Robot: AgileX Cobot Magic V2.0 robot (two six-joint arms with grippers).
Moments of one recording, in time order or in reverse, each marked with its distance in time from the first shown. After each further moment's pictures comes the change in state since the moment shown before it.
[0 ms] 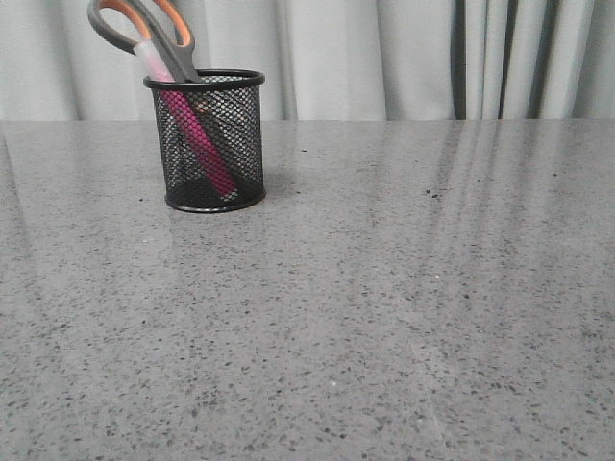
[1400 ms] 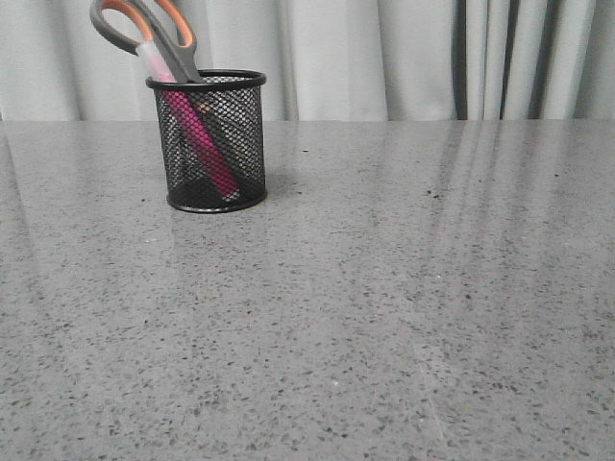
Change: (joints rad) left arm 0.447 -0.004 0.566 -0.331 -0.465 0.364; right arm 0.000 -0.002 0.000 0.000 0.000 0.000
